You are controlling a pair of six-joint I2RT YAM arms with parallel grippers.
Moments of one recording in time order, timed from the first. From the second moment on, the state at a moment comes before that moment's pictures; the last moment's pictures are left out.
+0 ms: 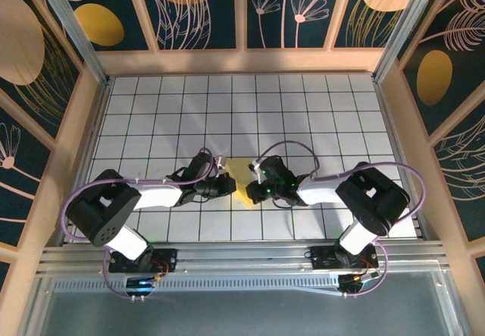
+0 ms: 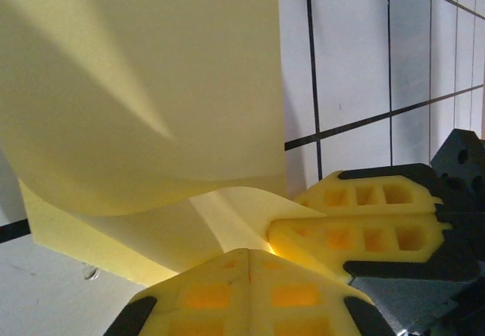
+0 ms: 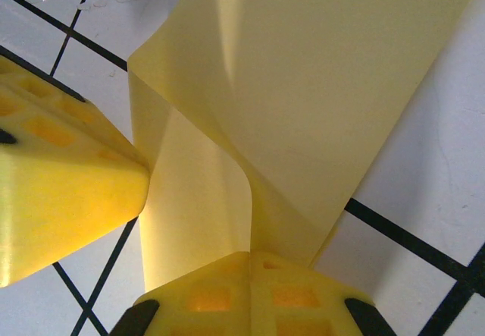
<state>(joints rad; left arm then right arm) -0.71 1.56 0.53 0.25 0.38 -0.89 0.83 1.61 0.57 0.20 -0.26 0.44</state>
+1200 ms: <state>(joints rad) -0.71 1.60 0.54 0.20 0.33 -0.87 0.83 1.62 0.60 0.17 -0.25 0.44</state>
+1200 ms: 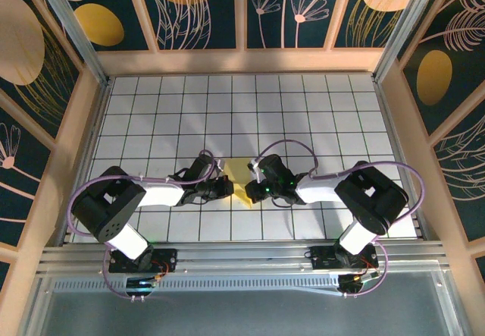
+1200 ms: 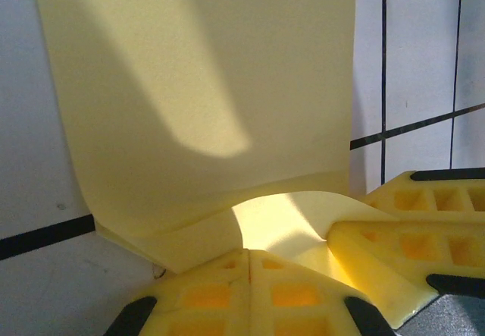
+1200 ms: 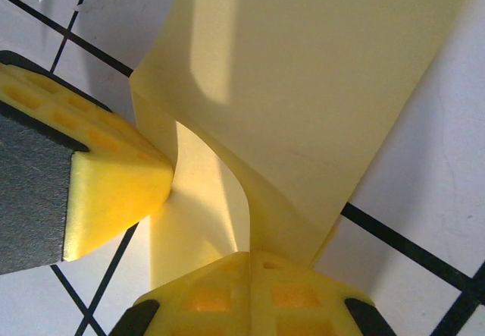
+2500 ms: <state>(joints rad) -0.71 1.61 0.56 0.17 0.31 -0.87 0.83 1.43 0.59 -0.01 -0.55 0.71</state>
